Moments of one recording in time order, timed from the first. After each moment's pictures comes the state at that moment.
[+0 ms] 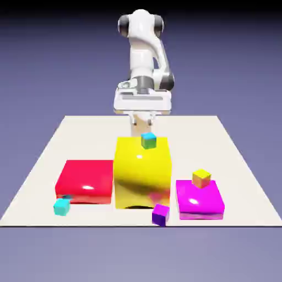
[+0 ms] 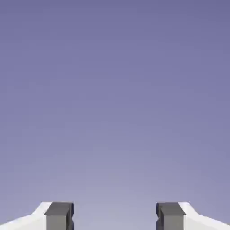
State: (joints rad) arm 0.01 -0.53 0.00 -2.77 0.01 3.00 0.75
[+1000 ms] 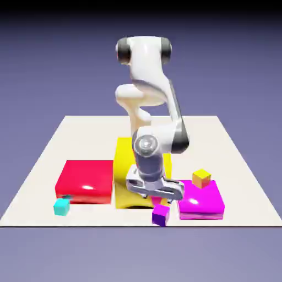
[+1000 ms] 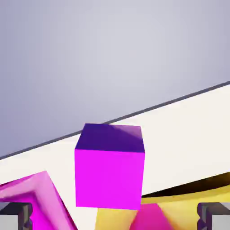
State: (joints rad) arm 0.05 0.56 0.01 -1.87 0.21 2.00 1.10
